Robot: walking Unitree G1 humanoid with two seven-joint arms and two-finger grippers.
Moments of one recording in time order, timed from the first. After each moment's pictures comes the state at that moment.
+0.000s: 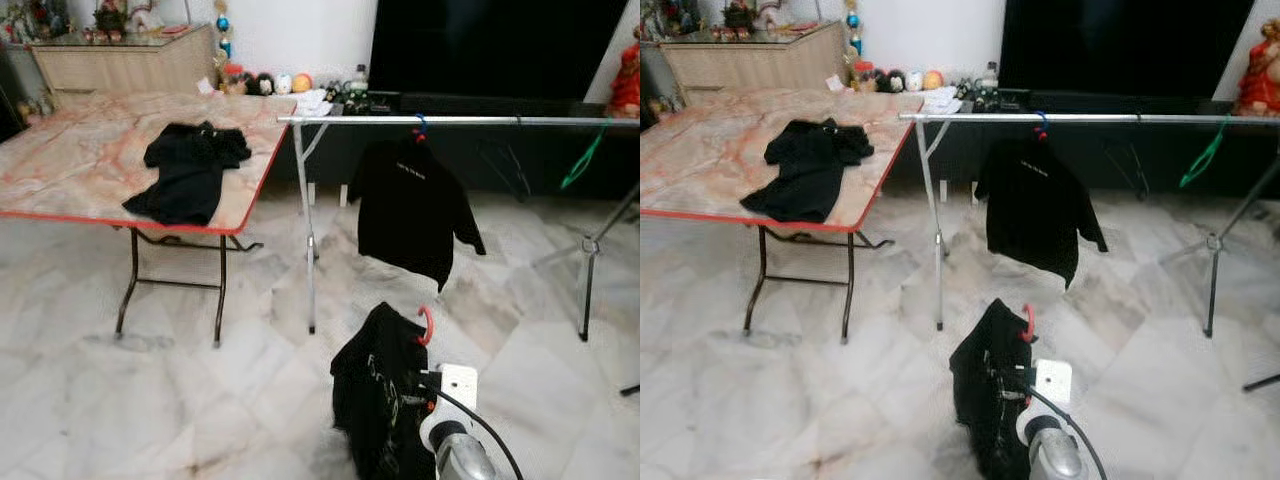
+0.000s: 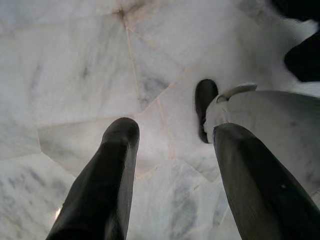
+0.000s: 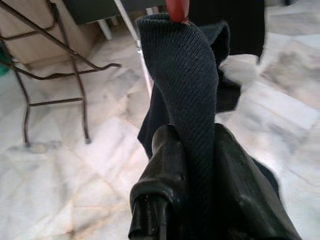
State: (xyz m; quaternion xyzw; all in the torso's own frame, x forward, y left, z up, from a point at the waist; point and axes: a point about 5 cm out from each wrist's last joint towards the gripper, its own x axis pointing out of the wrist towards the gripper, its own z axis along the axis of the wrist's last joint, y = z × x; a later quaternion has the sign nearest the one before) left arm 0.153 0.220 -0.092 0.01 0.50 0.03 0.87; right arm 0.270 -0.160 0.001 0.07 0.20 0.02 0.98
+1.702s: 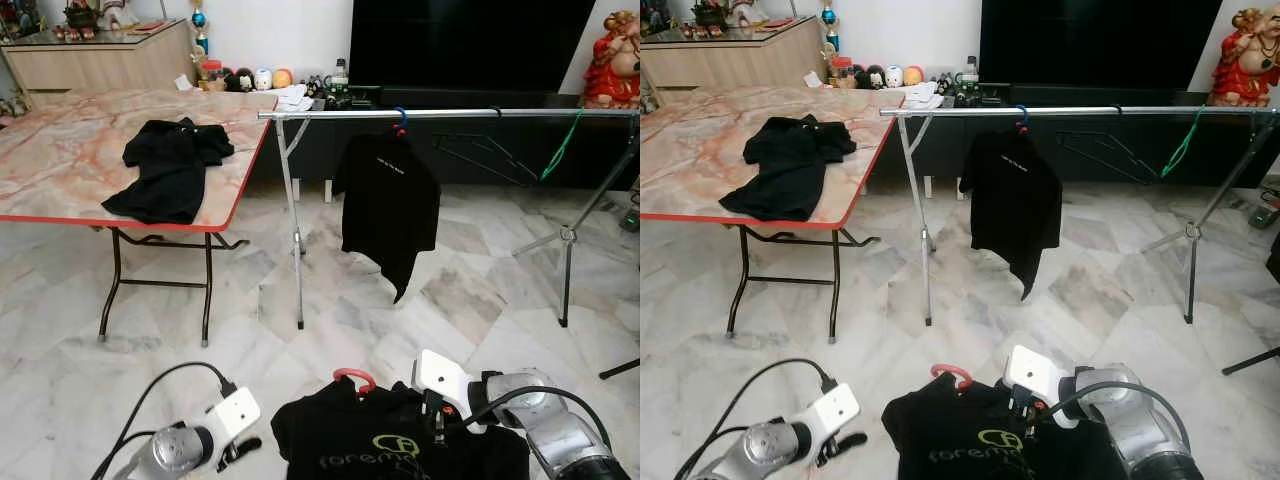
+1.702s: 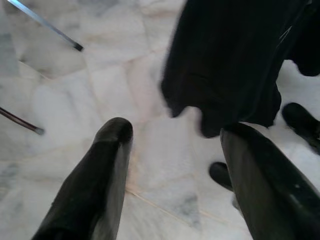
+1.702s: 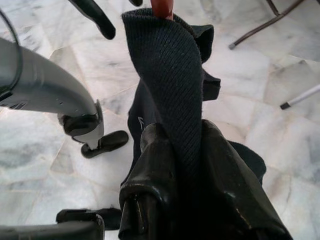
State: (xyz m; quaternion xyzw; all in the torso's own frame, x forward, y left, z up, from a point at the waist) left arm 0.262 0.171 -0.019 0.27 0.28 -0.34 0.86; right arm 0.290 -0.186 0.077 -0.25 0.26 0.55 0.75
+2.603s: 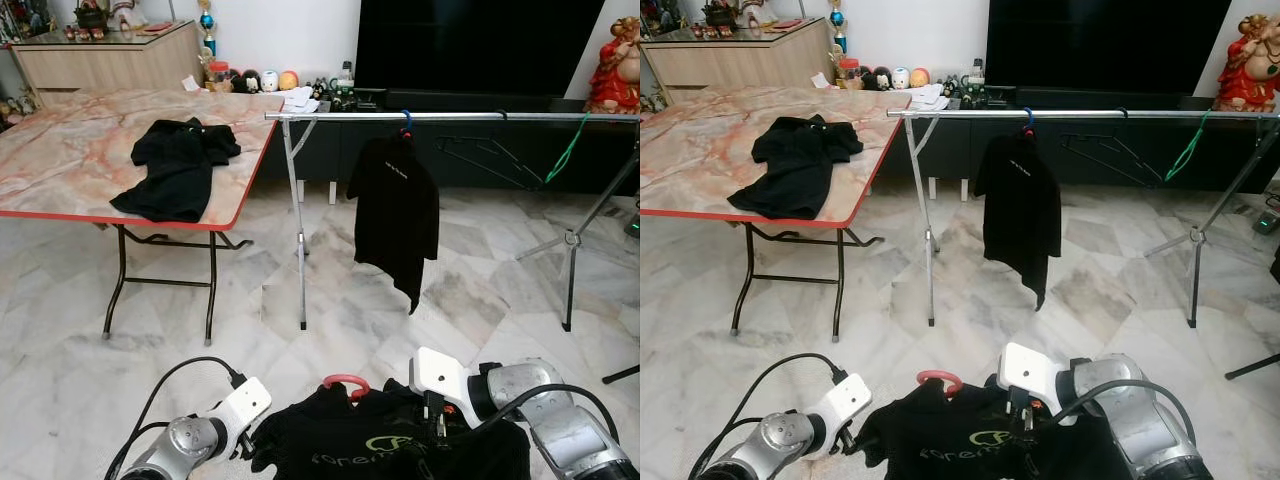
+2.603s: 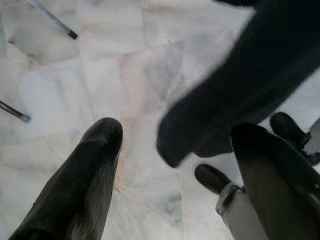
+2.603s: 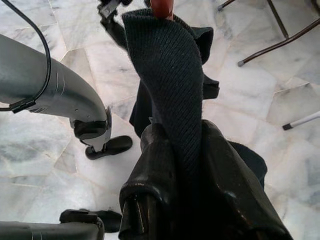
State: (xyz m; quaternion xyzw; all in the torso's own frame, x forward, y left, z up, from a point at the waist) left arm 0.277 0.155 -0.015 0.24 0.30 -0.32 0.86; right arm 0.285 -0.172 0.103 -0.26 0.23 0.58 0.73
